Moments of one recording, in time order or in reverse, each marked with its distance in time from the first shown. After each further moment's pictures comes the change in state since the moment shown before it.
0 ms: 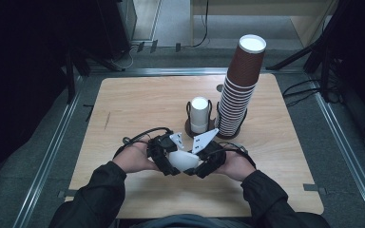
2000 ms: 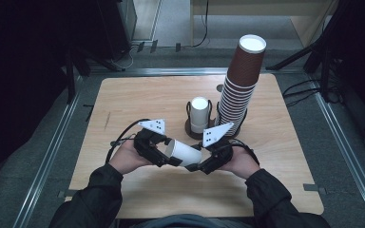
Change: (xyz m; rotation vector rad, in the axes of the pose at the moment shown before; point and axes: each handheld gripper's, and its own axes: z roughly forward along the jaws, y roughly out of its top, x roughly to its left) left arm 0.005 -0.026 -0.039 -0.468 -0.133 -0.085; right arm -0.005 -0.002 -0.024 -0.197 0.087 0.041
